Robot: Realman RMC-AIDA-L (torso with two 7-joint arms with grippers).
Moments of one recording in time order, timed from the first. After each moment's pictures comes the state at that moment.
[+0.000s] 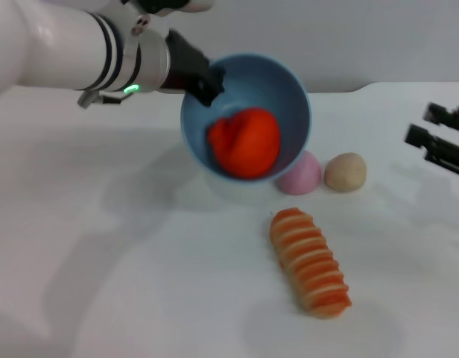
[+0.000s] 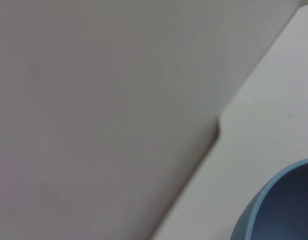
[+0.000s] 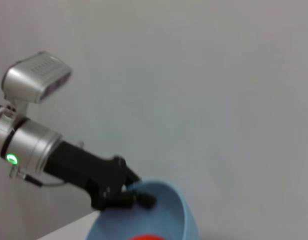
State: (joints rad) left arm -0.62 -2.06 1.64 1.38 2.58 0.93 -2.51; right arm 0.27 2.07 -0.73 -0.84 -1.61 -1.54 1.39
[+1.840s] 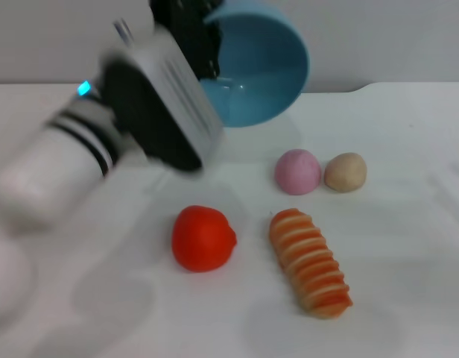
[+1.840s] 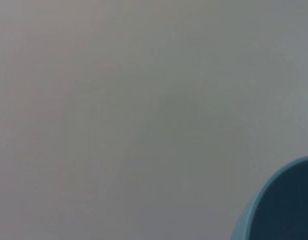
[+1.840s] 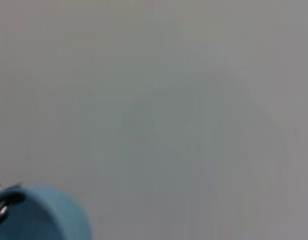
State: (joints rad) left arm -0.20 -2.07 2.01 1.45 2.38 -0.04 -1.74; right arm 0.25 2.07 -0.43 -0.50 -1.54 -1.55 1.18
